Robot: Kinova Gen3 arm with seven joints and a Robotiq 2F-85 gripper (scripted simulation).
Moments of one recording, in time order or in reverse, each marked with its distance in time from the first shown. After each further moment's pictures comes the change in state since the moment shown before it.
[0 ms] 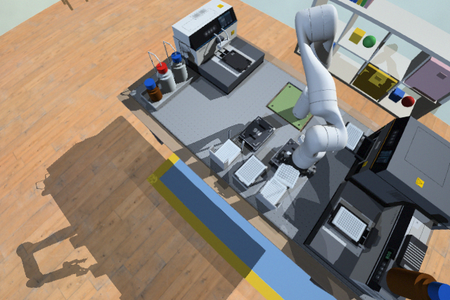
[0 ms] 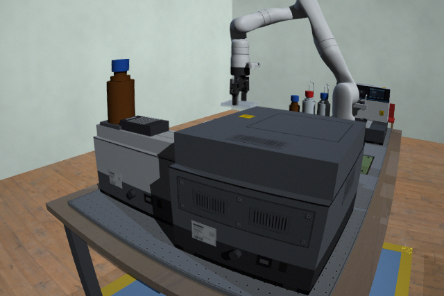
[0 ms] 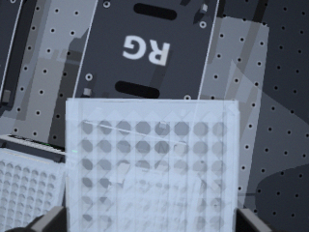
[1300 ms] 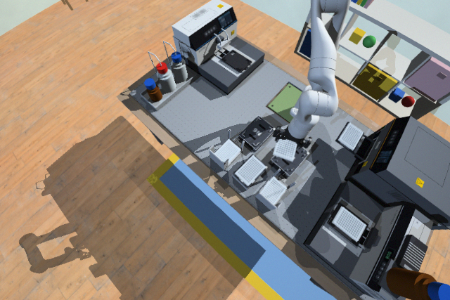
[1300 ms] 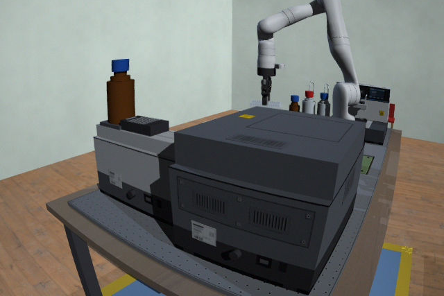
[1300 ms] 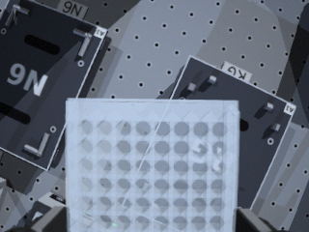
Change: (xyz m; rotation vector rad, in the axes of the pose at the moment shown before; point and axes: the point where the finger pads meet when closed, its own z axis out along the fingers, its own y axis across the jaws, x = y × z) arm 0.090 -0.060 0.000 0.003 0.002 -0.209
